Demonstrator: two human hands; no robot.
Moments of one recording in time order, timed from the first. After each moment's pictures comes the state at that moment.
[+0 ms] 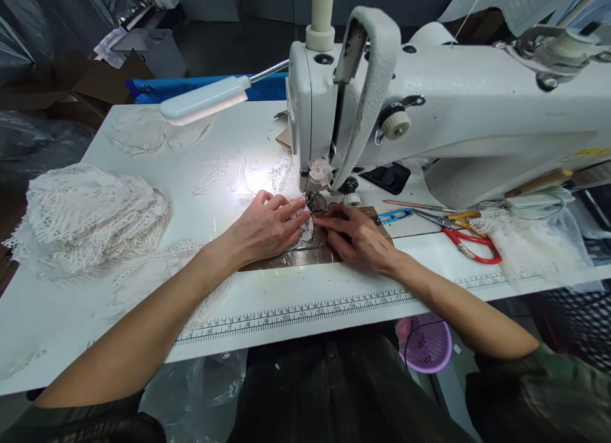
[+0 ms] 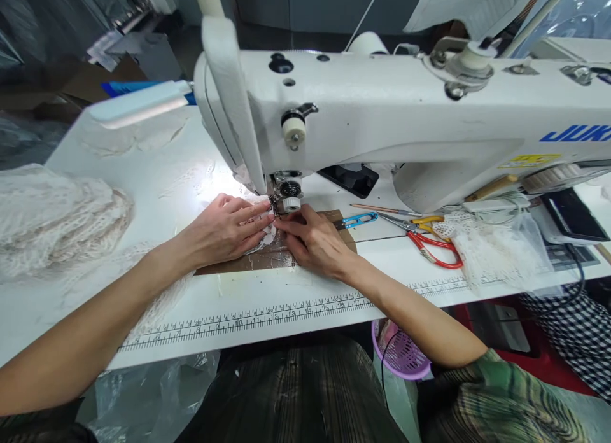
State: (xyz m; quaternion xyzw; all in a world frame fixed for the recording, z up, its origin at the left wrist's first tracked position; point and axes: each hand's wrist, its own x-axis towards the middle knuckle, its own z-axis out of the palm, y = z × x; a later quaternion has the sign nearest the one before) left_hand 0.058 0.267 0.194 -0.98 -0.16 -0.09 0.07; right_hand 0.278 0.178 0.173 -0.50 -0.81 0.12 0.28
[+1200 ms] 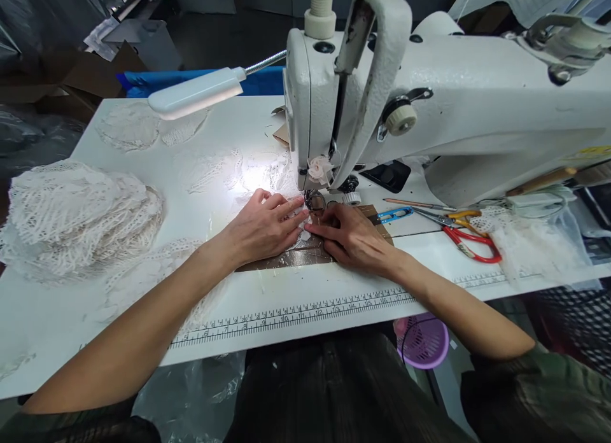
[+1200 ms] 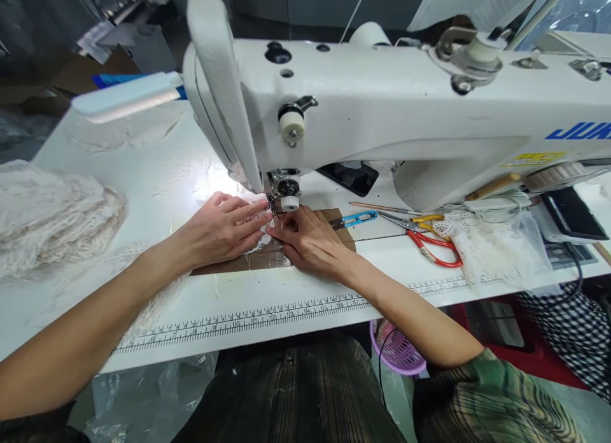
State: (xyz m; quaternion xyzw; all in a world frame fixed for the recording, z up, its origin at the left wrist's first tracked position) left_hand 0.057 0.268 0.191 -0.98 -0.15 -0.11 0.10; right_hand 0.279 0.181 0.170 -0.46 -0.85 0.06 0.25
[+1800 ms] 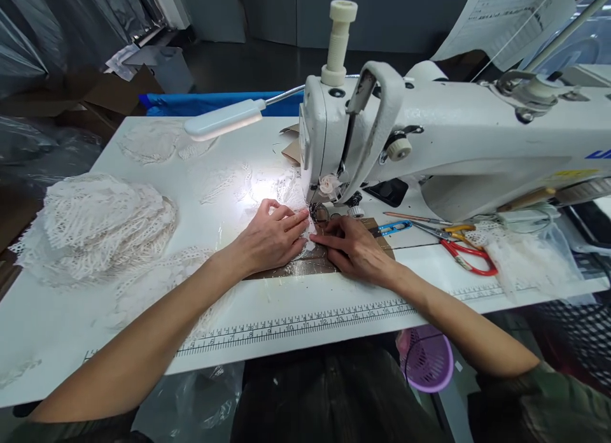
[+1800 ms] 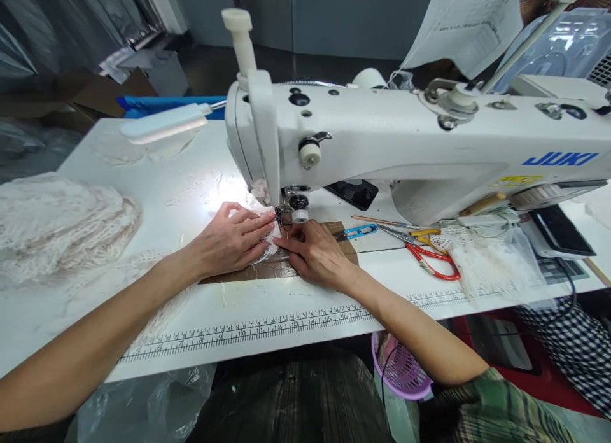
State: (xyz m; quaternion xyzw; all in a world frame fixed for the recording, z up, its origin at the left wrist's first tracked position) left_hand 0.055 0.266 0.191 -0.97 -0.16 -0.16 0.07; right_hand 0.275 0.179 0.163 -0.47 -0.83 0.07 0.29
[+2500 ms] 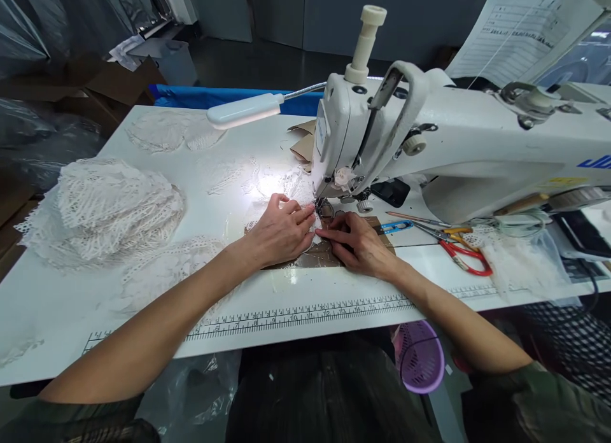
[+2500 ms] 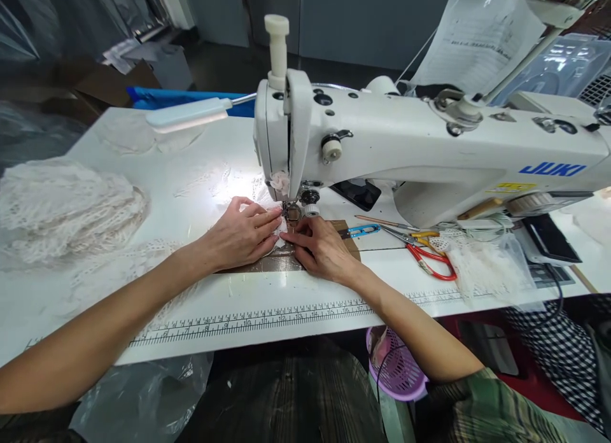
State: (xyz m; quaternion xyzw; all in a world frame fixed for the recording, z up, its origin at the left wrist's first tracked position) left_hand 0.062 0.252 0.197 -0.97 -0.22 -0.10 0.07; right_hand 0.278 0.180 0.164 -0.46 -0.84 0.08 0.28
